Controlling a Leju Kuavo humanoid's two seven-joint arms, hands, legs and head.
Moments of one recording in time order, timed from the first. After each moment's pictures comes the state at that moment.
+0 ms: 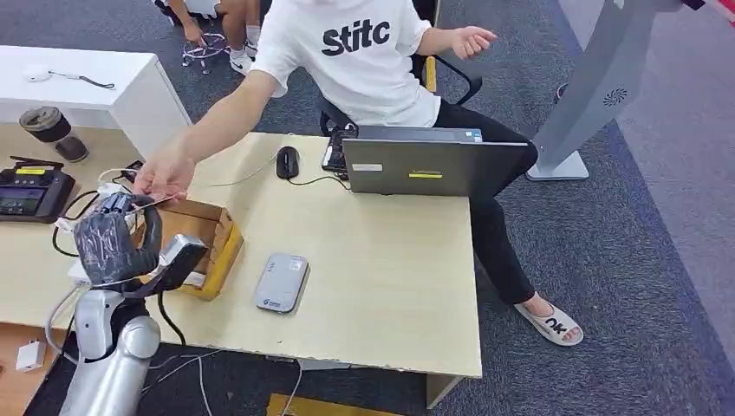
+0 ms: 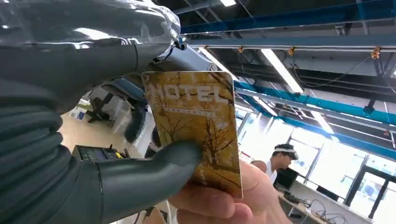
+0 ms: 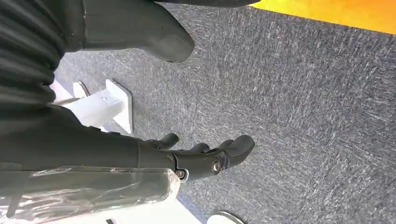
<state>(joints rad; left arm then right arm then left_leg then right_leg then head) -0.18 0.12 0.05 -1.44 -1.10 0.67 -0.17 -0.03 0.15 0.04 -0.19 0.67 -0.34 0.15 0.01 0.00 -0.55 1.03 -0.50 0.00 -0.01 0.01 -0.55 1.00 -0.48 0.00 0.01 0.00</state>
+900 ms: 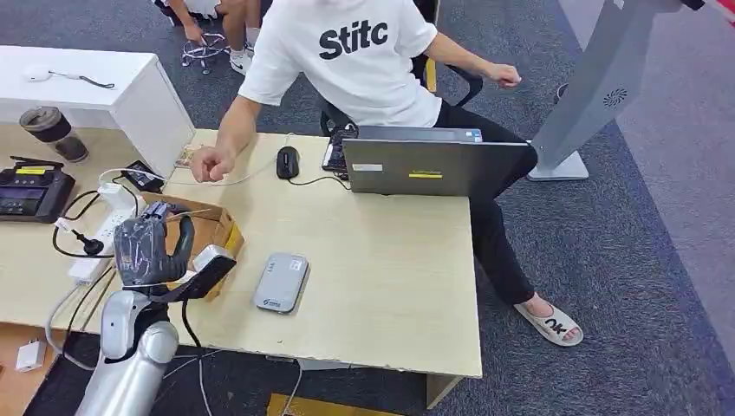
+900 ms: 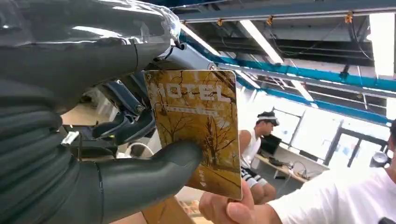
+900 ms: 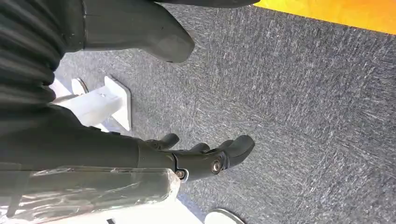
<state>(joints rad) -0.18 0.11 -0.04 -1.39 -1.11 0.61 -0.18 -0.03 0.15 0.04 -0.19 0.69 -0.34 0.16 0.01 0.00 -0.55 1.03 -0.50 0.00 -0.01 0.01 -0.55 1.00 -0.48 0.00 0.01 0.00</state>
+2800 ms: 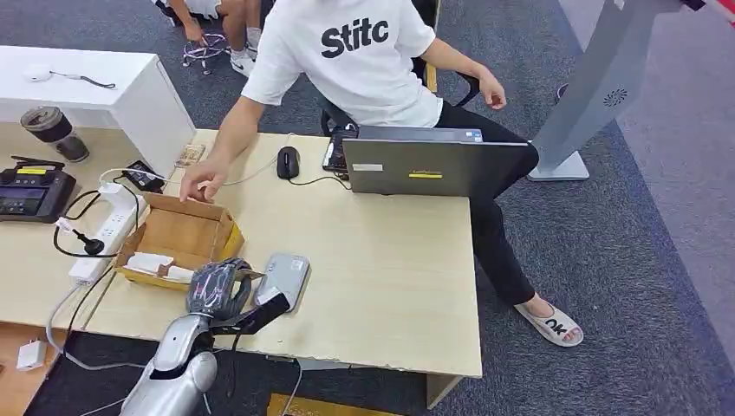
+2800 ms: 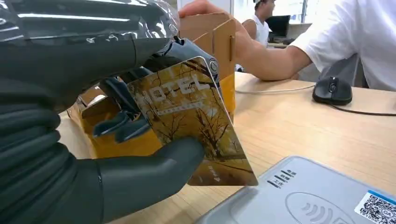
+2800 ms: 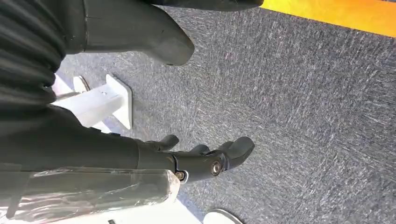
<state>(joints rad) -0.18 0.08 -0.19 -1.08 -1.24 0.42 -0.03 -0.03 0.15 0.03 -0.19 0.70 -0.31 0.17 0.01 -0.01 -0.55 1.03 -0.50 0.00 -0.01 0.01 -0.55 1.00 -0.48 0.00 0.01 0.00</state>
